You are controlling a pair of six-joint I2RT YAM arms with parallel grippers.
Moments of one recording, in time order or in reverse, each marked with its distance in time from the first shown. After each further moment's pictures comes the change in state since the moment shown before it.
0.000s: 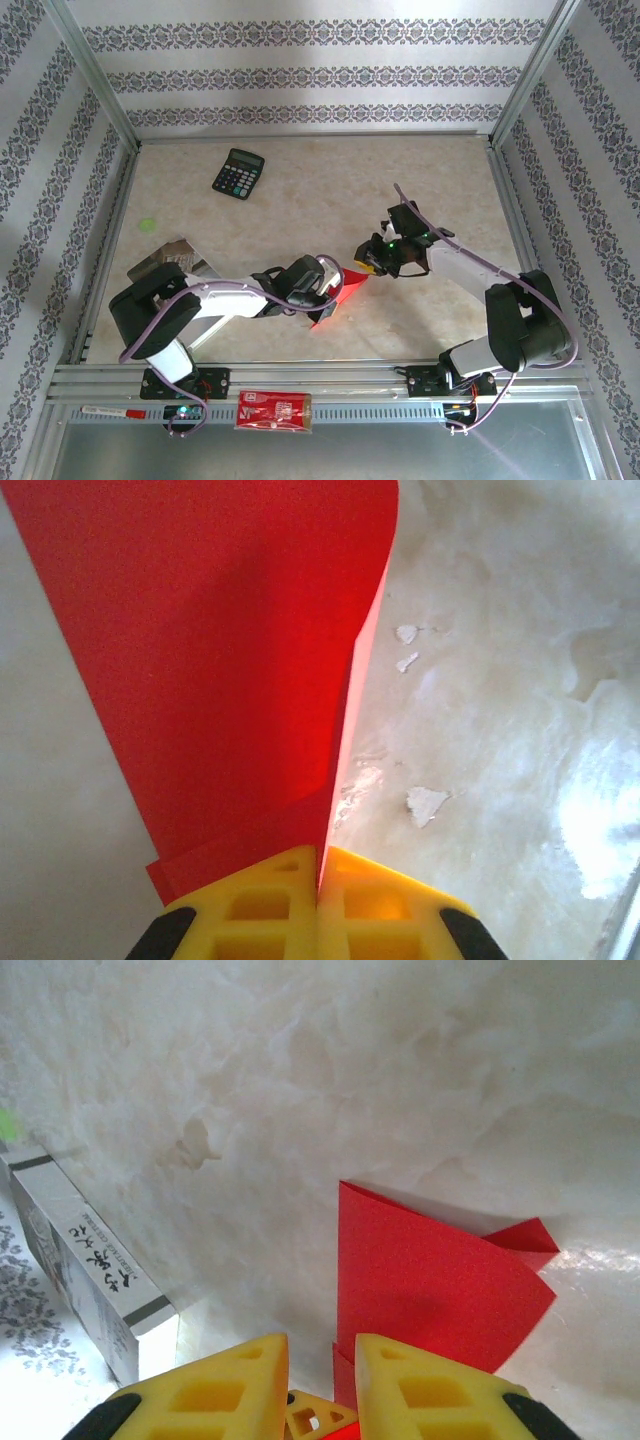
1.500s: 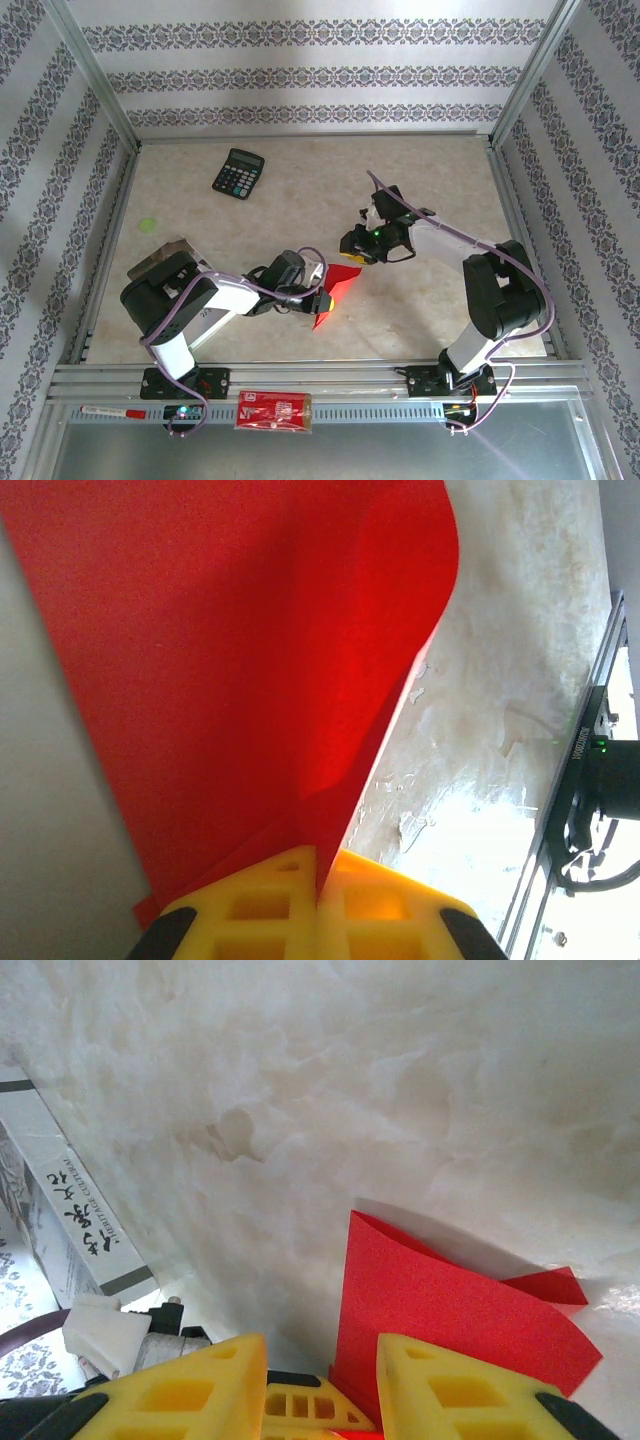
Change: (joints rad) left arm 0.141 0.084 -0.142 0.349 0.267 -0.287; right arm 0.031 0.195 0.190 -0.054 -0.060 -0.209
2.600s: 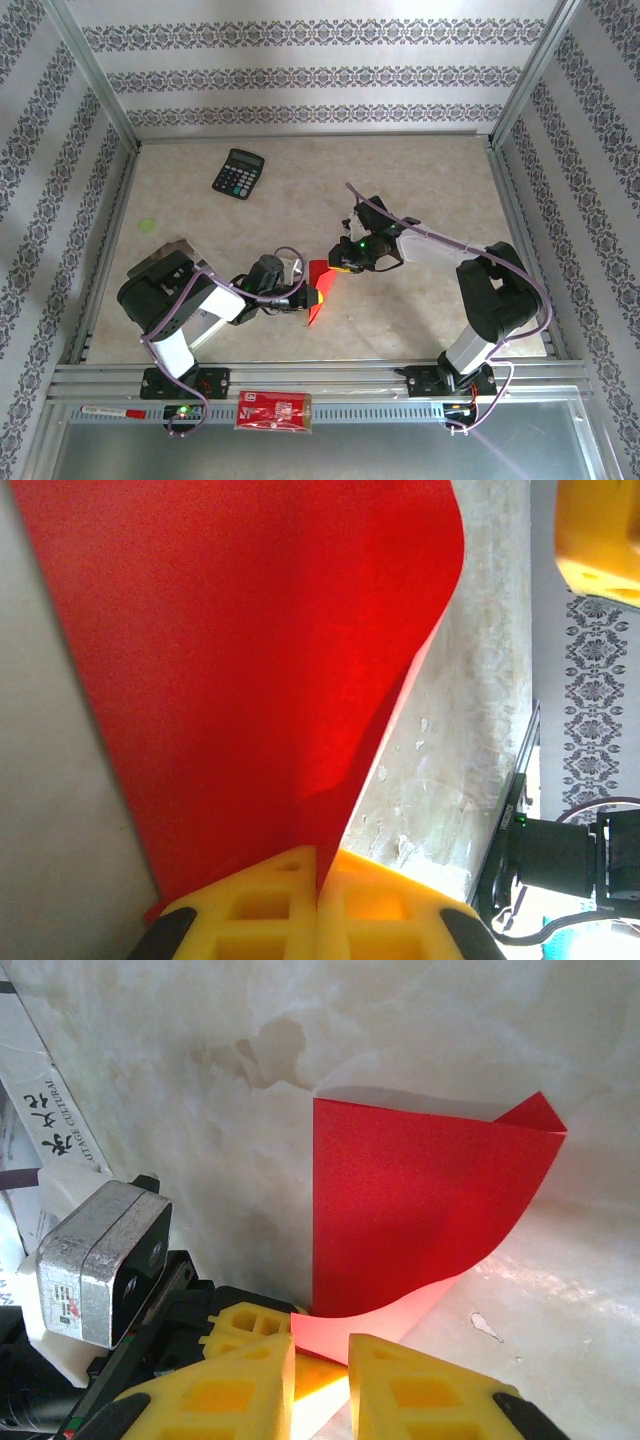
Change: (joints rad) left arm 0.086 0.002 -0.162 0.301 0.021 -0.245; right arm 0.119 -0.001 -0.036 0.058 0.019 -0.014
